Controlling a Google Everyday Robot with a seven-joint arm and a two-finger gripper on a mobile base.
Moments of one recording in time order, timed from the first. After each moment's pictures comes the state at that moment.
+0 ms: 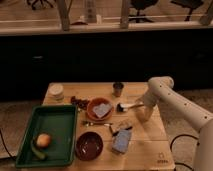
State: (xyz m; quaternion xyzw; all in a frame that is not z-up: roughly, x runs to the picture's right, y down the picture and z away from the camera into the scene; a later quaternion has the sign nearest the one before) arm 0.252 0.141 0.912 -0.29 -0.14 -0.13 0.94
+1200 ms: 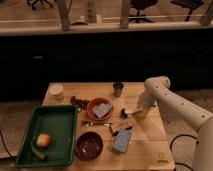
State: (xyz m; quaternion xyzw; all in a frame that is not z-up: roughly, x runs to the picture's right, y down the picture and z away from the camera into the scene) arm 0.240 0.141 0.914 -0.29 -0.13 -0.17 0.93
